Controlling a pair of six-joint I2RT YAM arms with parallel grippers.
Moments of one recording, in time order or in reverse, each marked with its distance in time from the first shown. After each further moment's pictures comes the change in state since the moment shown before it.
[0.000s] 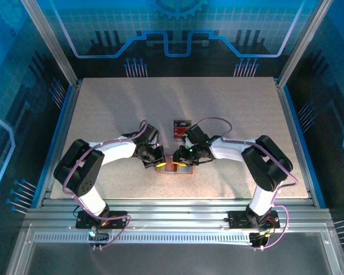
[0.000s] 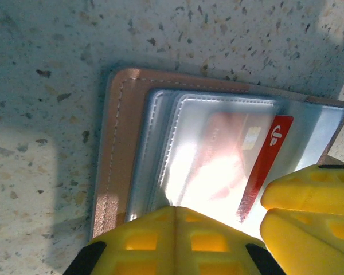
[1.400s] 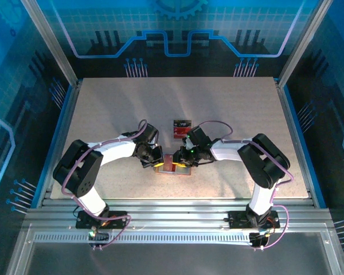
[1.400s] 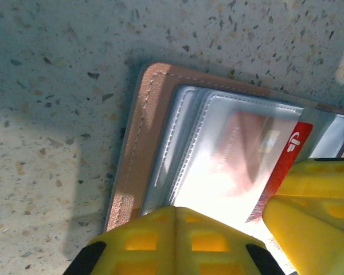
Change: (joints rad) left arm 0.000 -0.009 0.016 -0.064 -0.059 0.018; right arm -0.023 0.041 -0.056 0.145 -0.077 0.037
